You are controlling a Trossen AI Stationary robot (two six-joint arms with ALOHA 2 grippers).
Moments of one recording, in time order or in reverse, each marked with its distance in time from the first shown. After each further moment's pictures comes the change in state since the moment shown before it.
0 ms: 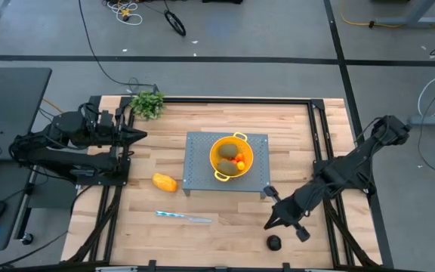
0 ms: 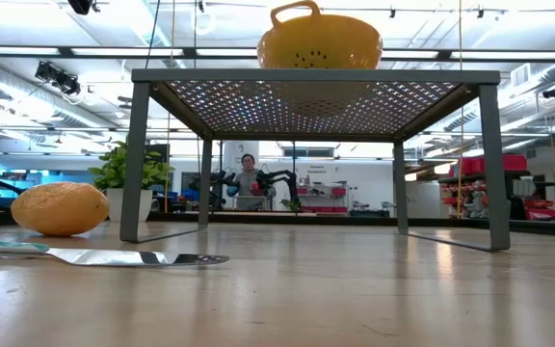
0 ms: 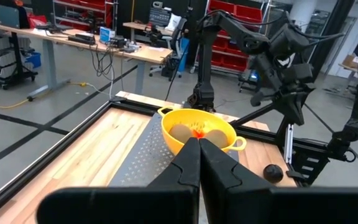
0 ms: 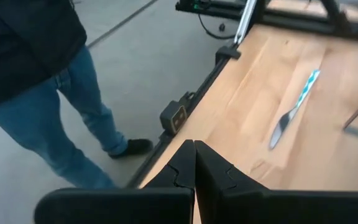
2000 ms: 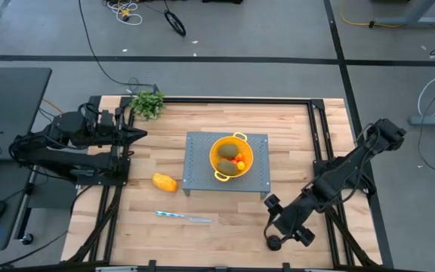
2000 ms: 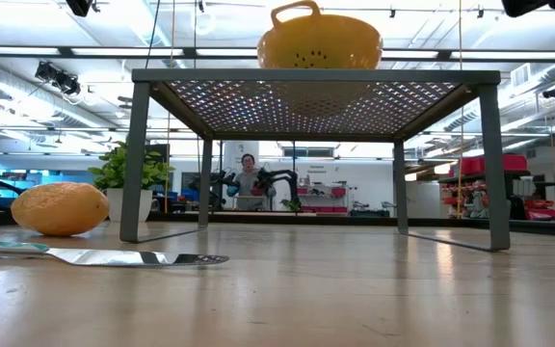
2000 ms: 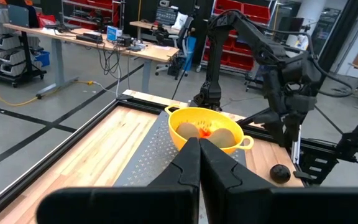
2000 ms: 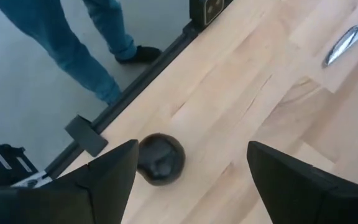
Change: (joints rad) left arm 0.000 0.000 0.000 -0.012 -0.028 0.000; right arm 0.053 0.123 0.000 -0.258 -0.073 -0.146
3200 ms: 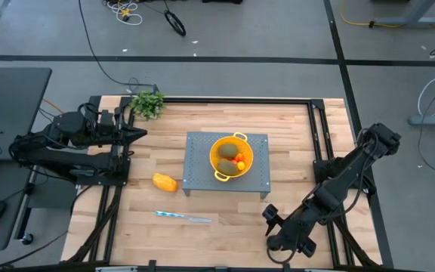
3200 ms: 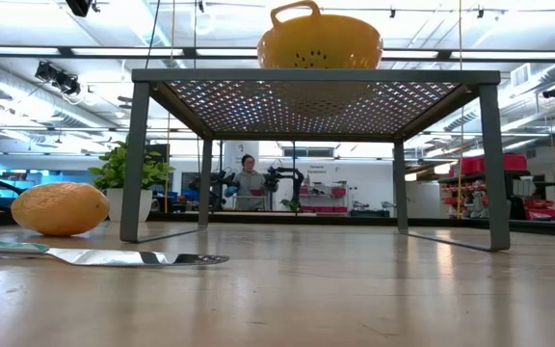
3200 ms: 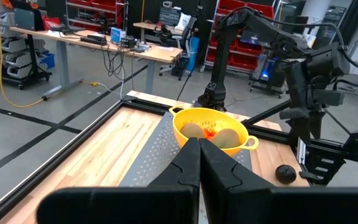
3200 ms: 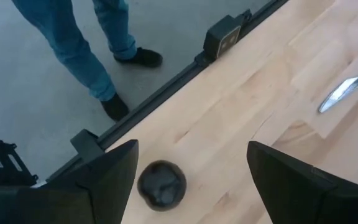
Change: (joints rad) left arm 0.000 0.000 0.000 -0.001 -0.016 0.015; right arm 0.076 0.102 0.189 -0.080 0.058 -0.081
